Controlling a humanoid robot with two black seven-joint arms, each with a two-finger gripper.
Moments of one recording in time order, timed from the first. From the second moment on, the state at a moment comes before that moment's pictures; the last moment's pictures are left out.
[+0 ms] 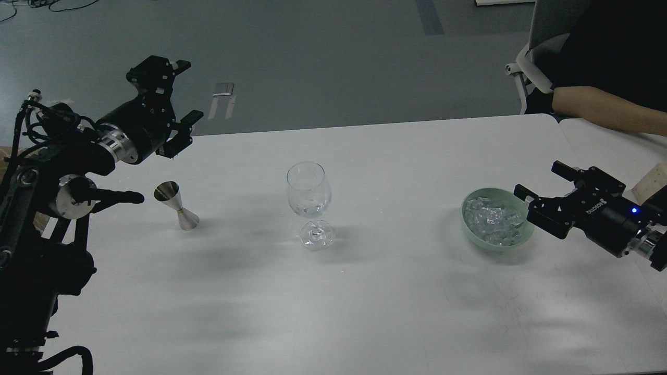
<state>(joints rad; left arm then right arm) -0.47 0.28 -1.55 -1.30 0.94 -0.37 0.42 0.30 -0.86 0.61 1.24 -1.90 -0.48 0.35</state>
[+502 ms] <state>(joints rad) -0.47 0.28 -1.55 -1.30 0.94 -0.37 0.42 0.29 -0.75 0.57 1.14 -1.91 -0.48 0.36</state>
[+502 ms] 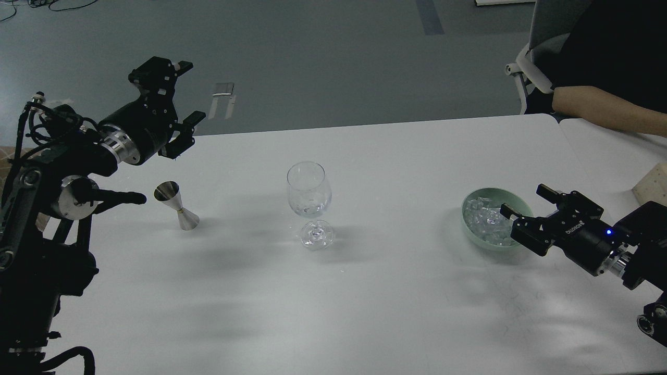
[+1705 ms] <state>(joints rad) -0.47 0.26 -1.55 -1.30 0.94 -0.37 0.42 0.37 -0.64 0.52 1.07 -1.91 -0.36 0.35</state>
